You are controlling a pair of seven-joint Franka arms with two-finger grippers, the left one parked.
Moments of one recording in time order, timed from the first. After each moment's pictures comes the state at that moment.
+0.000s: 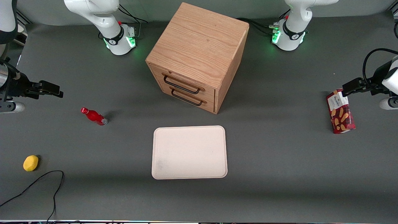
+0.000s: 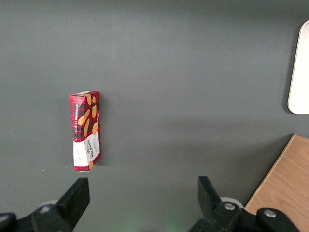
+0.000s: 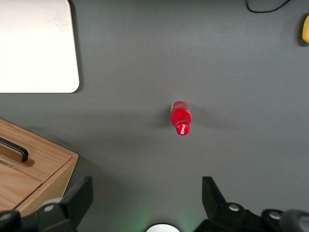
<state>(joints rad) -0.03 0.09 0.00 -1.52 0.05 1.47 -0.03</state>
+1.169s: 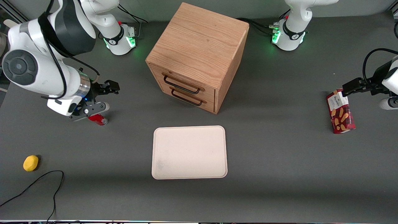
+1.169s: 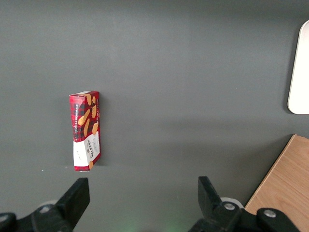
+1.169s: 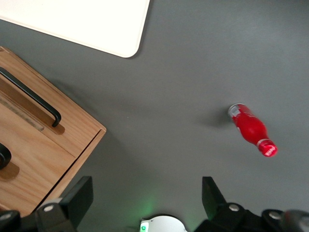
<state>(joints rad) 0.26 0.22 0.02 -1.52 0.07 1.46 -0.02</state>
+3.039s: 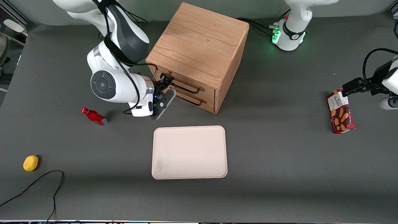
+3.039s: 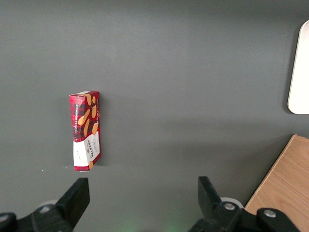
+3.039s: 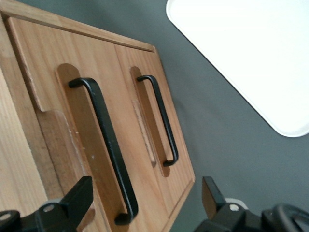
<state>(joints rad) 0.43 0.37 0.08 -1.51 0.38 1.65 -0.37</state>
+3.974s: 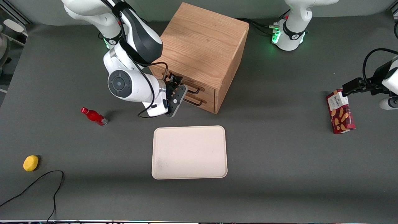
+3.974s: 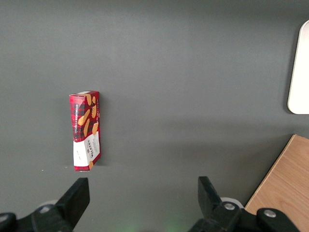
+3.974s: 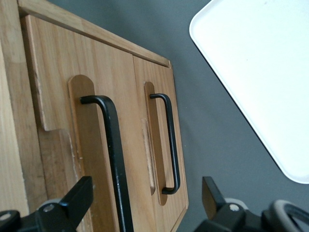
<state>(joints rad) 0.49 0.40 0.07 -1.53 0.39 1.75 -0.53</state>
